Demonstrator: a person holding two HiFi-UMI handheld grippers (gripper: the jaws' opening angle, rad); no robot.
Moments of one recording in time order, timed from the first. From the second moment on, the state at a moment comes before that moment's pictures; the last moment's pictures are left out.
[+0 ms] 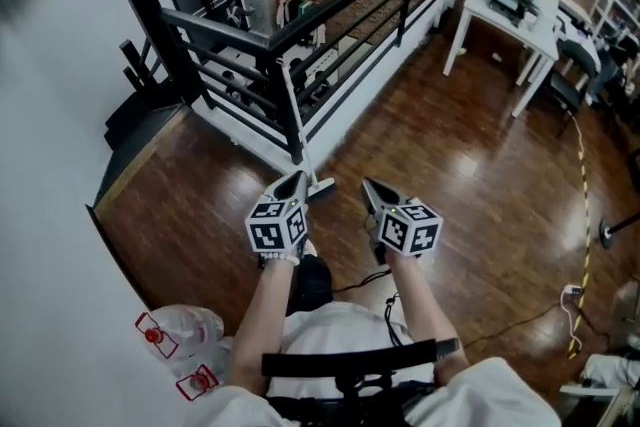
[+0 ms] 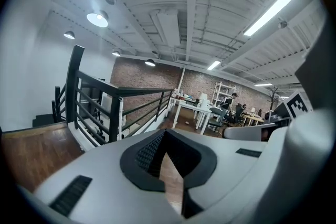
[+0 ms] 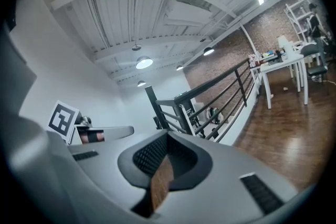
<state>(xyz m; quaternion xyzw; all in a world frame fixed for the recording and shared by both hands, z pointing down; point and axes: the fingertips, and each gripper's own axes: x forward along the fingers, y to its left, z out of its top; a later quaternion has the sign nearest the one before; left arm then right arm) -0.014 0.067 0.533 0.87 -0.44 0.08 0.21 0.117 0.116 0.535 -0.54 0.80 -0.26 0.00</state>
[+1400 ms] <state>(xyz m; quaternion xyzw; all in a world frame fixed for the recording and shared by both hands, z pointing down) -0.037 -0.323 0.557 0.84 -0.46 0.06 0.27 0.065 -0.306 0.561 -0.49 0.82 -0.29 -0.06</state>
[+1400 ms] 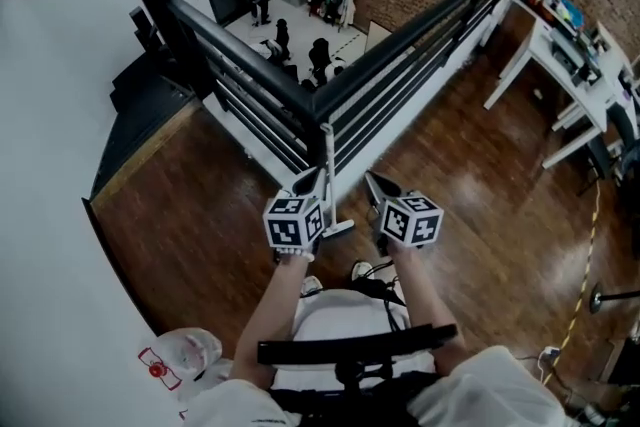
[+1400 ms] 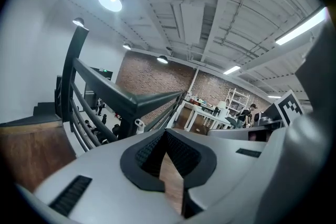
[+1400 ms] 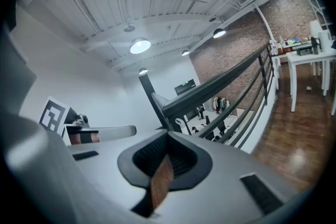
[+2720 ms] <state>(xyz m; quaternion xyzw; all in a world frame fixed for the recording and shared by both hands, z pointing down) -0.038 -0.398 0.637 0.79 -0.50 0.10 0.34 0.021 -0.455 0.694 -0.41 0.83 -0.31 -0.20</state>
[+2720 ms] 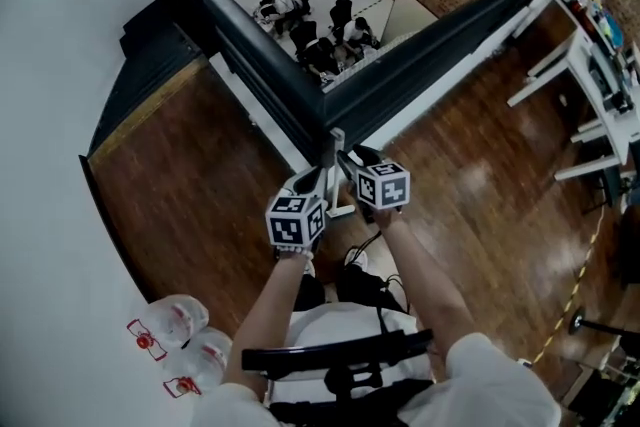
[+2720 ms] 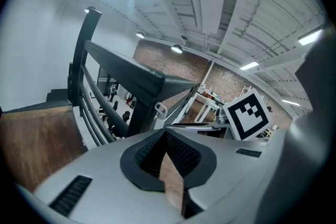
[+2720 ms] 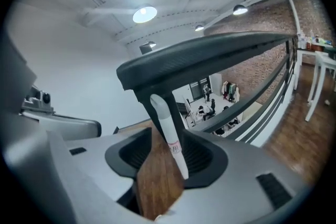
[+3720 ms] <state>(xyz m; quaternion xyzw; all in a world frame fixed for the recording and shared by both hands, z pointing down) -0.052 -0.384 0.664 0.77 -0.51 0.11 0.36 0.006 -0.440 0.730 -0.40 0.84 -0.24 -0.26</state>
